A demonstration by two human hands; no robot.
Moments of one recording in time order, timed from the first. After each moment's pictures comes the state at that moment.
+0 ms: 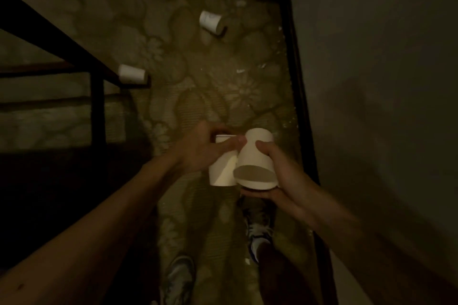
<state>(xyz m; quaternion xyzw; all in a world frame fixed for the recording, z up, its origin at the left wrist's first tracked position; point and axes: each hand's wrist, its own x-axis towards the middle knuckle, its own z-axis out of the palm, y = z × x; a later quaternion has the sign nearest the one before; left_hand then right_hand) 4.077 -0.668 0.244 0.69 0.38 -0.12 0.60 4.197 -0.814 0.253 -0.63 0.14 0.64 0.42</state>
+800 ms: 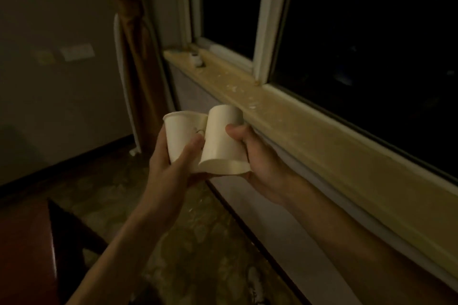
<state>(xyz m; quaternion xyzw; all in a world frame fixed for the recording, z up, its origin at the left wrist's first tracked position) 3.969 -0.805 0.901 0.60 0.13 0.22 0.76 4.067 -0.939 0.916 -0.62 -0.19 0.33 0.68</state>
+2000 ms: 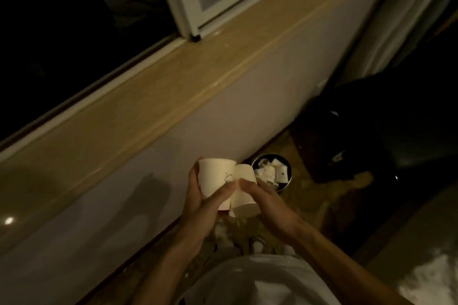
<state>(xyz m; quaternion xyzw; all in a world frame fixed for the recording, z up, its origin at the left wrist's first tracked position) 3.805 -1.452 0.761 0.70 -0.18 -0.47 0.50 3.667 -1.527 0.731 -0.38 0.42 -0.12 0.81</state>
